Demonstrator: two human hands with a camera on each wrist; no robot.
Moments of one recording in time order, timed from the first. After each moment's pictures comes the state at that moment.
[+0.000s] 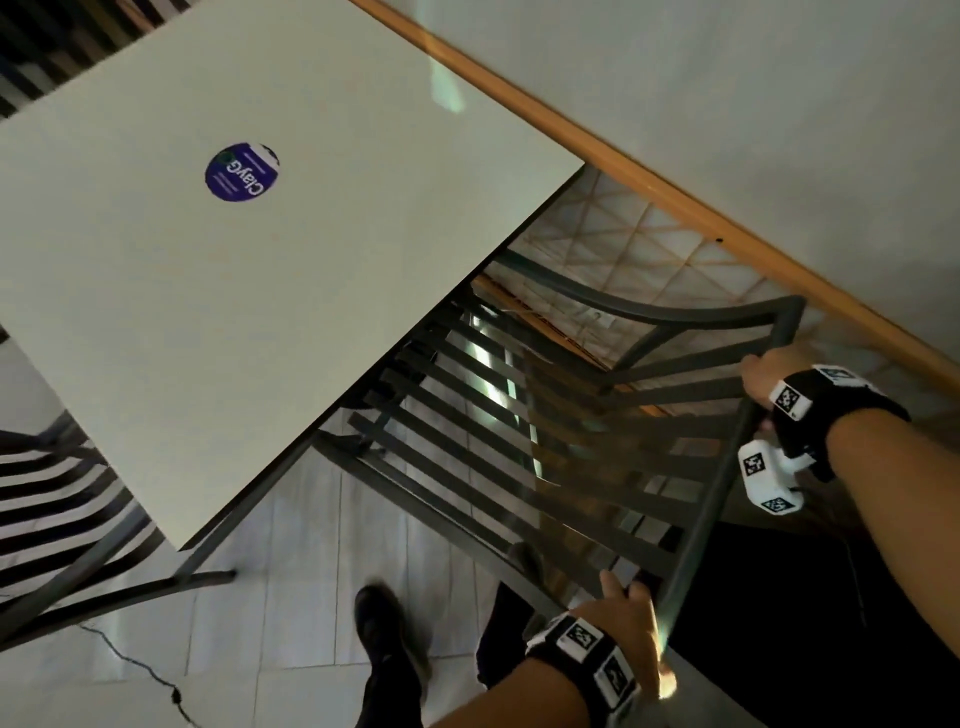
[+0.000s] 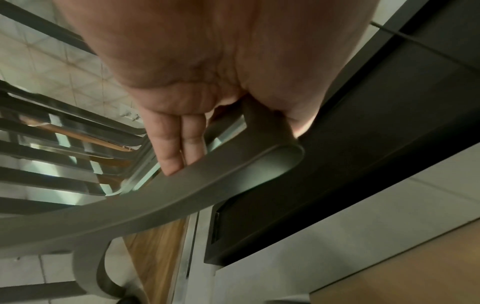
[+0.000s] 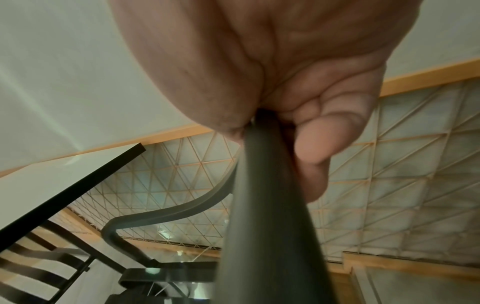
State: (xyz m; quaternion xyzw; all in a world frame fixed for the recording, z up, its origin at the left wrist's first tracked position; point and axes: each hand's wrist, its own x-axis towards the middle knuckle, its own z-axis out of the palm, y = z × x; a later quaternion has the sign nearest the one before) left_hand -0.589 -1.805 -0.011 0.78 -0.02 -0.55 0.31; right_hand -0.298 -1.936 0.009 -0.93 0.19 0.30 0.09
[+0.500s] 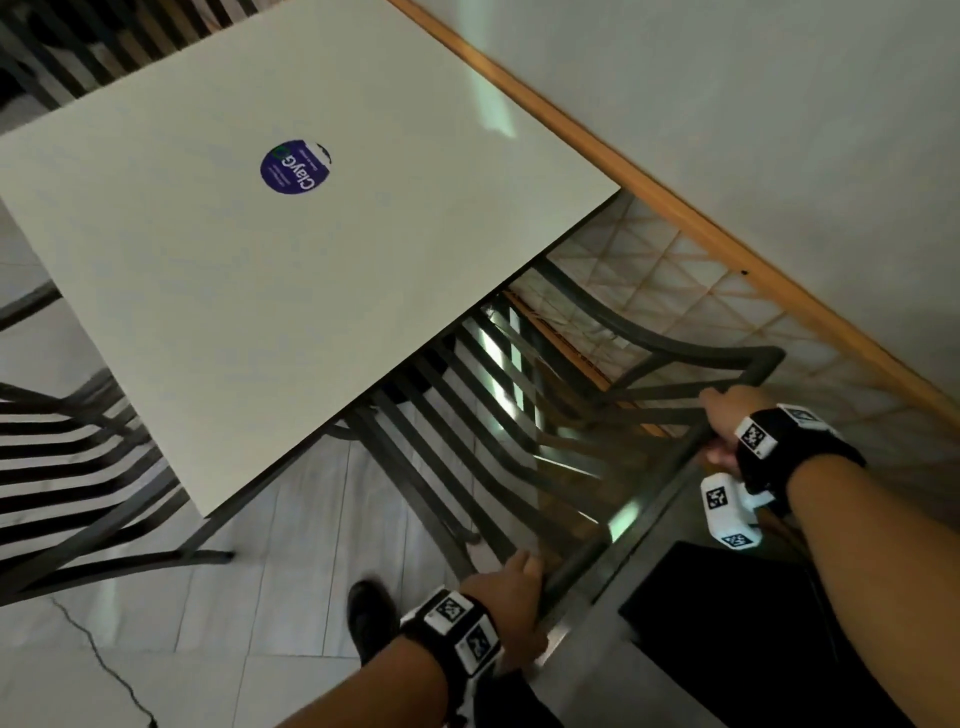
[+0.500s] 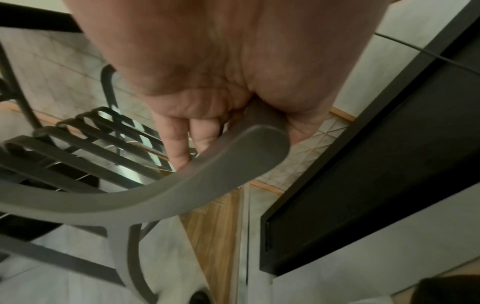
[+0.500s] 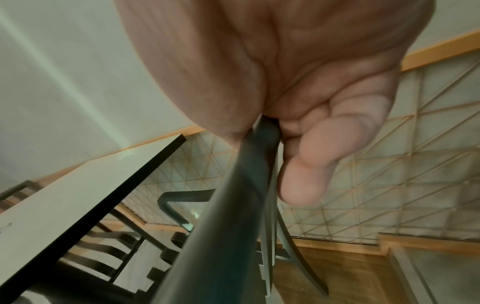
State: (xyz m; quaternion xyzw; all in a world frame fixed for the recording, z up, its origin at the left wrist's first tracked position) left_hand -0.627 -1.694 -0.006 0.83 0.04 -0.45 0.33; right_hand -0.342 -1.884 0.009 -0.88 0.25 0.33 0.25
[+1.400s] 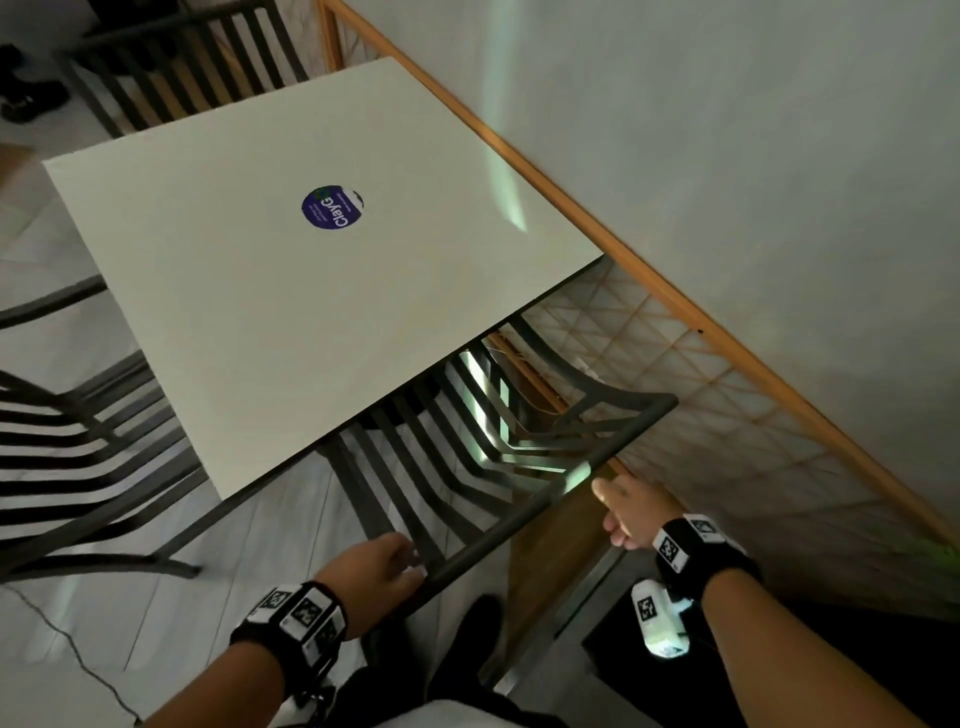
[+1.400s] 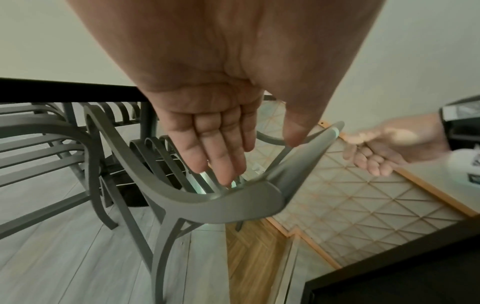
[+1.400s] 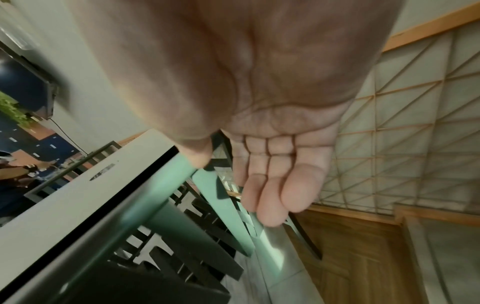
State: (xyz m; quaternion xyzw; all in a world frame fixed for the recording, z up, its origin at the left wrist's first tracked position) left_hand -0.707 -1.581 0.021 0.84 0.21 -0.32 0.39; right_hand -0.464 -1.867 0.020 -0.86 0.03 0.44 0.25
